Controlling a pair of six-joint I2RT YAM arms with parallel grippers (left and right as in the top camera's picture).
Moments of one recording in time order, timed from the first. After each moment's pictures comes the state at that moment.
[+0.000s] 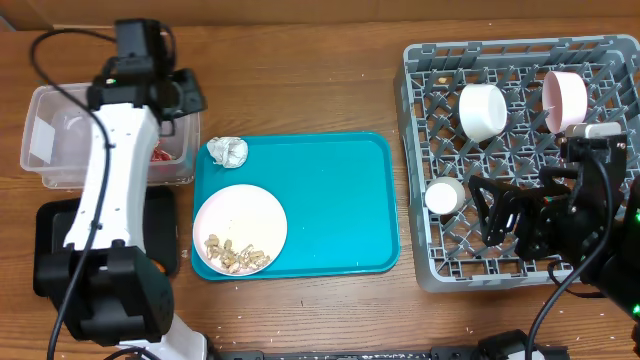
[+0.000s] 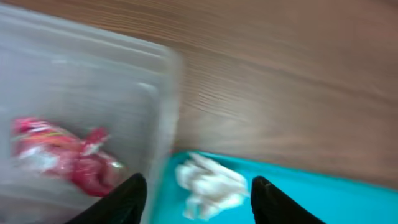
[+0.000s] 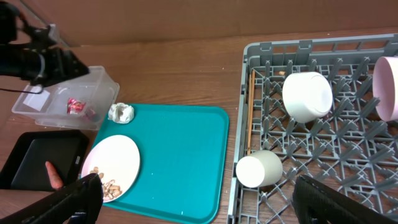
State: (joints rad) left arm 0.02 1.78 1.63 -0.86 -0.02 -0.24; right arm 0.26 0.98 1.72 -1.35 -0.13 0.23
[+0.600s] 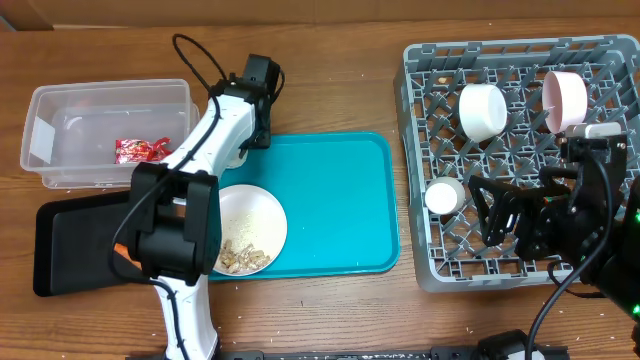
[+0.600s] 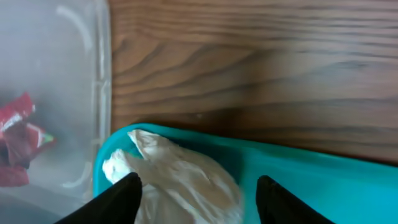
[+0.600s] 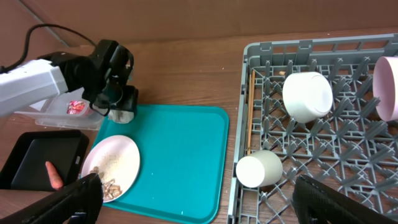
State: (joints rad) left arm -0.23 2.12 1.61 -0.87 -0.40 -0.32; right arm 0.26 0.98 1.72 -1.35 -0.13 0.23
